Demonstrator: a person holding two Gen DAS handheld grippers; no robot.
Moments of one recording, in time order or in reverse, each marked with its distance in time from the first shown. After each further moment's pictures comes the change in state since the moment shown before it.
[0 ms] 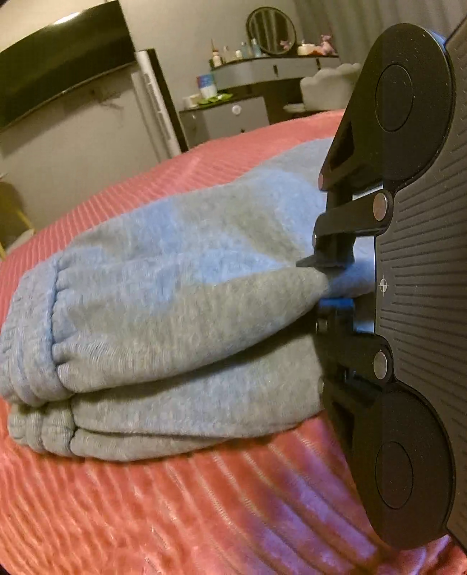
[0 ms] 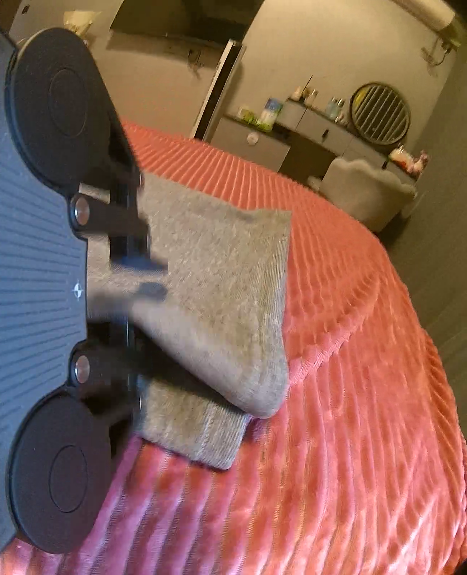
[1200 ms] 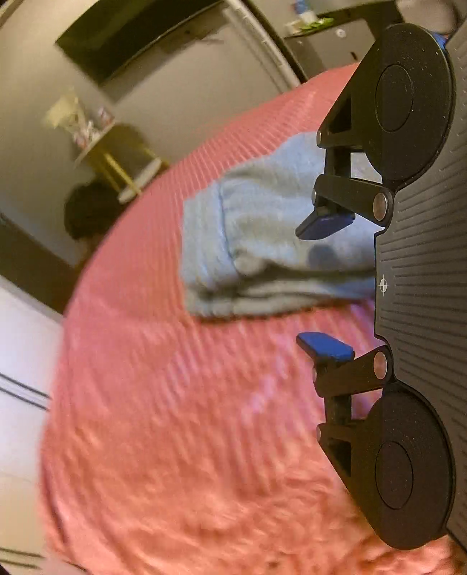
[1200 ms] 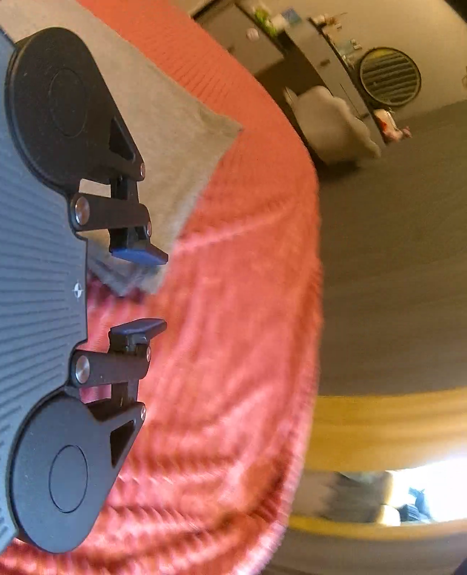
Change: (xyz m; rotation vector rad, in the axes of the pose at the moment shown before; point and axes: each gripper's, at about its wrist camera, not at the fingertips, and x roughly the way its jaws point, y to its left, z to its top) left arm -0.094 0.005 -0.026 0.021 -0.473 0.316; right arm -0.068 0.020 -0.027 -0.340 -0.380 -0.462
